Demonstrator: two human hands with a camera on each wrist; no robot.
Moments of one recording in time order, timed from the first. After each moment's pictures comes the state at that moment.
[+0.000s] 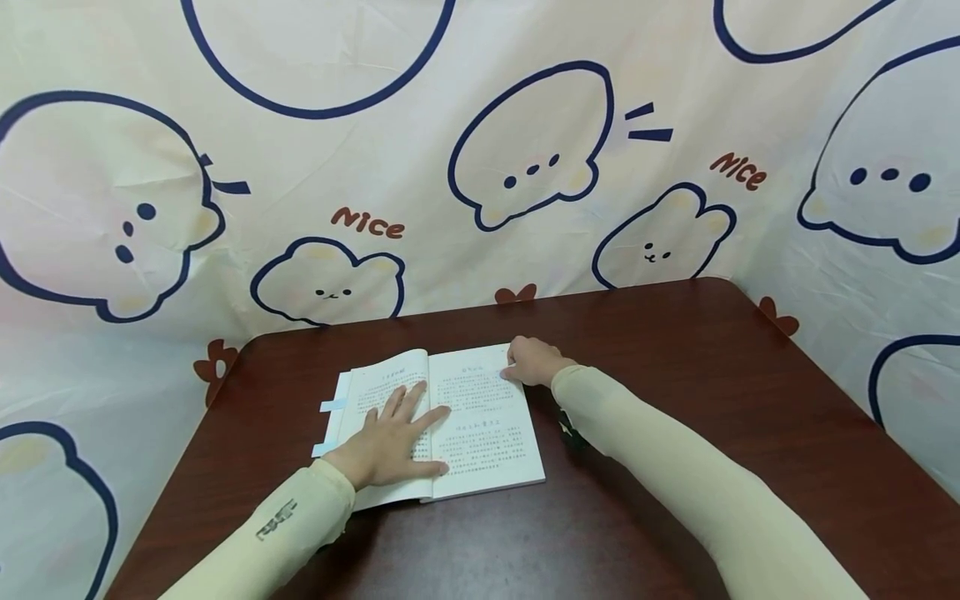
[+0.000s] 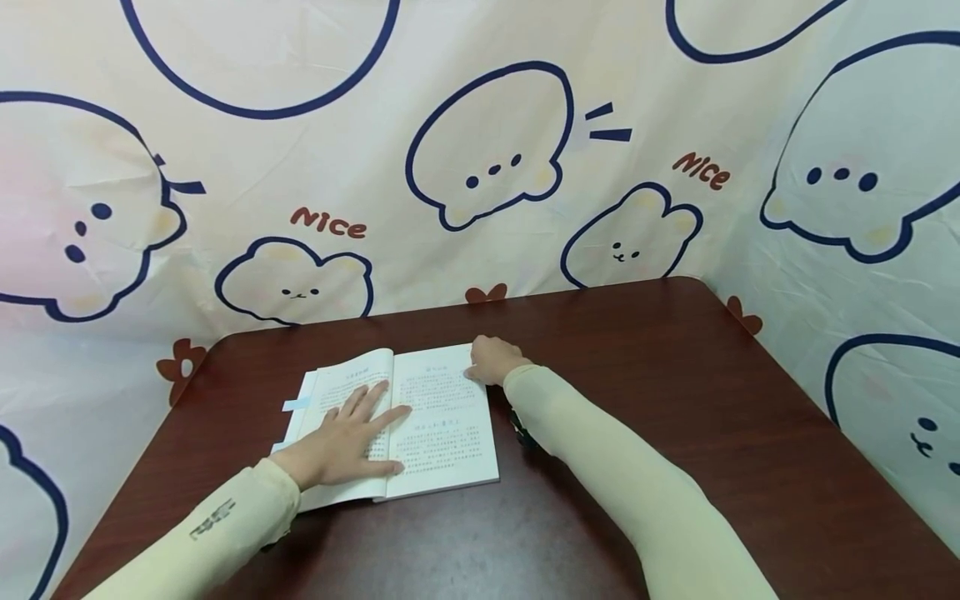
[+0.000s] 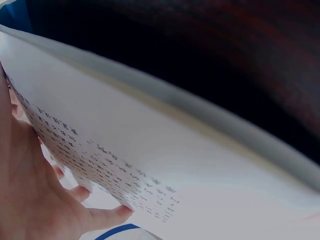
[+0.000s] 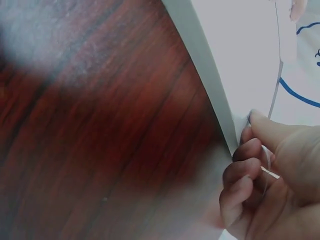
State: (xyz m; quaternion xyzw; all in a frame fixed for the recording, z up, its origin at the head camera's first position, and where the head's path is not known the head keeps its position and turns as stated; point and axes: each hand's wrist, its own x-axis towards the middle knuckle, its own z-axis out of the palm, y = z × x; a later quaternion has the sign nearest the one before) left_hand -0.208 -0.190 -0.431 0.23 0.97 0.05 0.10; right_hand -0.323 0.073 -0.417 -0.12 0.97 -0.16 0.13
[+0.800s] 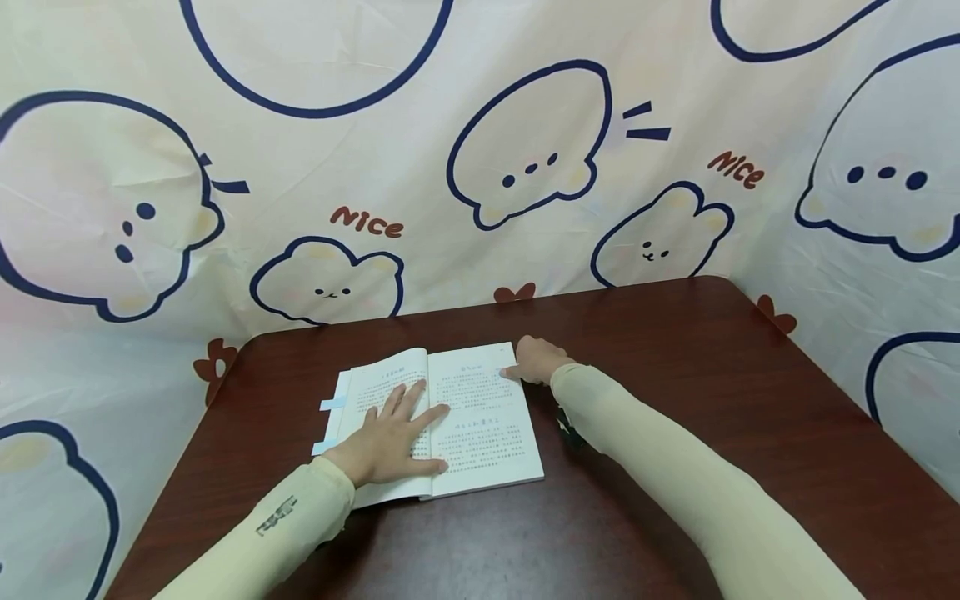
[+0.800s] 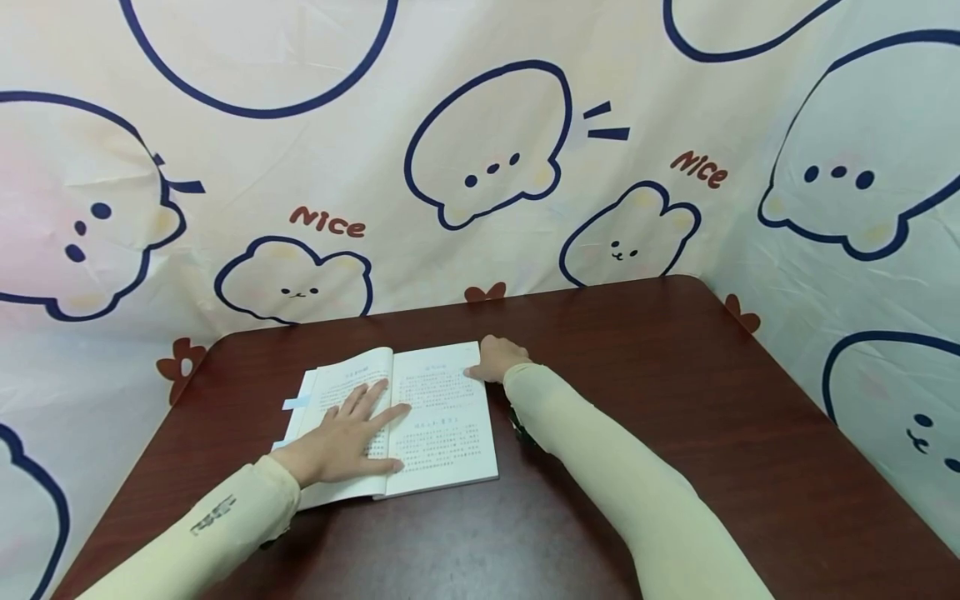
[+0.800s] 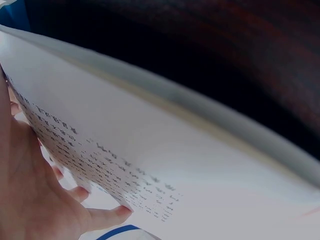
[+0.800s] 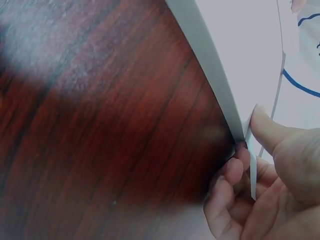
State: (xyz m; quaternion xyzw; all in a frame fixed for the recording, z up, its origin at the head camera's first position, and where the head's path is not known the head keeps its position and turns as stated) left_hand -0.208 -0.190 -0.431 0.23 0.97 0.06 0.10; right_hand -0.325 0.079 -0.426 -0.05 0.97 -0.18 0.15
